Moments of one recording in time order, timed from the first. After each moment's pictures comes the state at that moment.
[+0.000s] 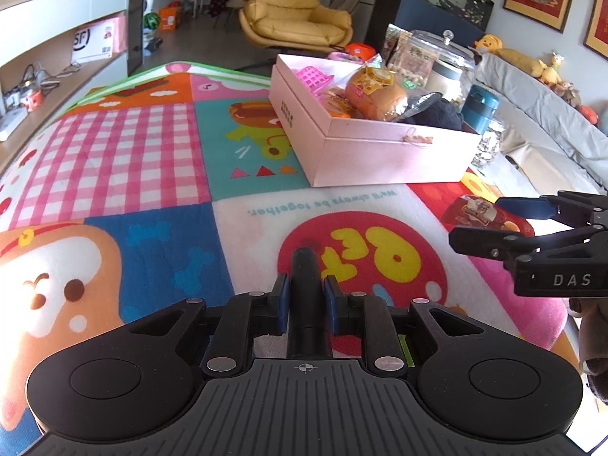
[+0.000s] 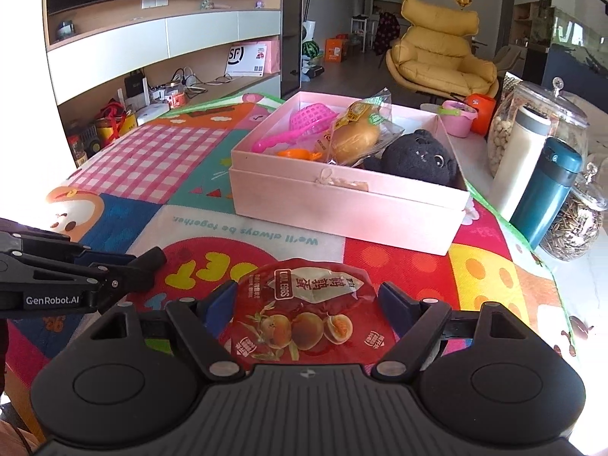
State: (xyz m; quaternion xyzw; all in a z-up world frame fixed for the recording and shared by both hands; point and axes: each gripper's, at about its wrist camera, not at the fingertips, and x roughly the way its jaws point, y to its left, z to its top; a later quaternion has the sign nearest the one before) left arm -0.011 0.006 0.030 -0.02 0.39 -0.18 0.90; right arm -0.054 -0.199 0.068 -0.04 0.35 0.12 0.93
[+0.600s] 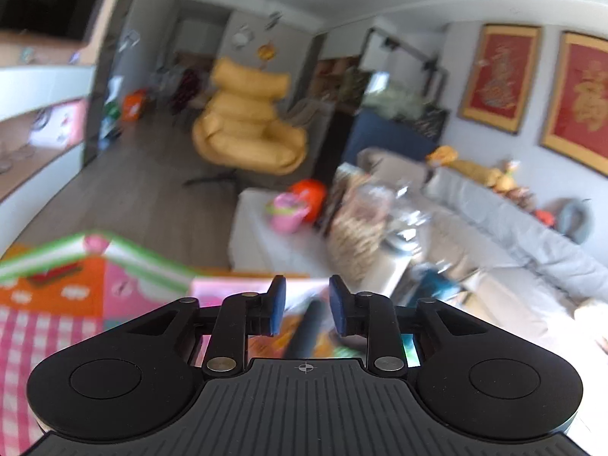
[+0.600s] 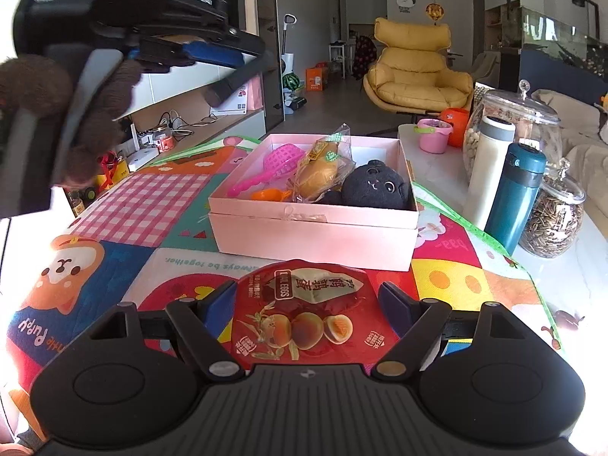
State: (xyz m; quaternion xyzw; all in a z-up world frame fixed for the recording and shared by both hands) left arm 0.122 -0.057 0.123 -0.10 0.25 -0.22 0.94; right arm -0.067 -0.225 0.081 0.00 0.31 0.10 0.94
